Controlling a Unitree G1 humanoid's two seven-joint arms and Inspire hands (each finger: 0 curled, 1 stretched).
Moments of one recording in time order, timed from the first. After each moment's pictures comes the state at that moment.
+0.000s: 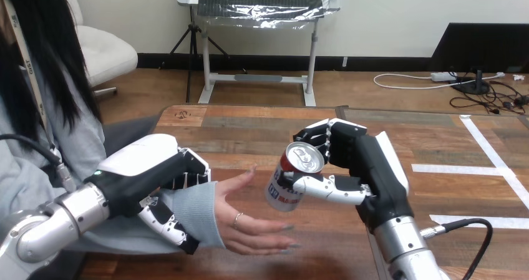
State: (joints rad) left arm -0.35 0.73 -0.25 0.60 0.41 -0.81 -0.24; right arm -0.08 -0.05 0.06 0.29 -0.05 -0.44 0.13
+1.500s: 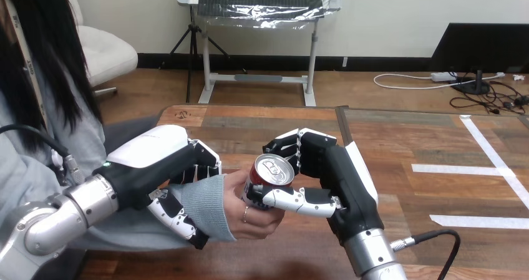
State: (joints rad) left arm -0.35 0.71 -0.25 0.52 0.39 -0.77 -0.27; right arm -0.03 0.02 0.16 0.29 -0.09 -0.48 0.09
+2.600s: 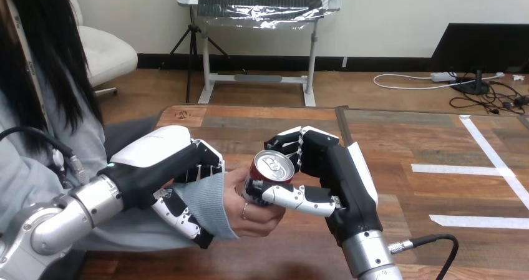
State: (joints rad) left arm -0.34 0.69 -0.24 0.51 0.38 -0.74 -0.28; right arm -0.02 0.05 0.16 0.27 -0.10 -0.48 0.06
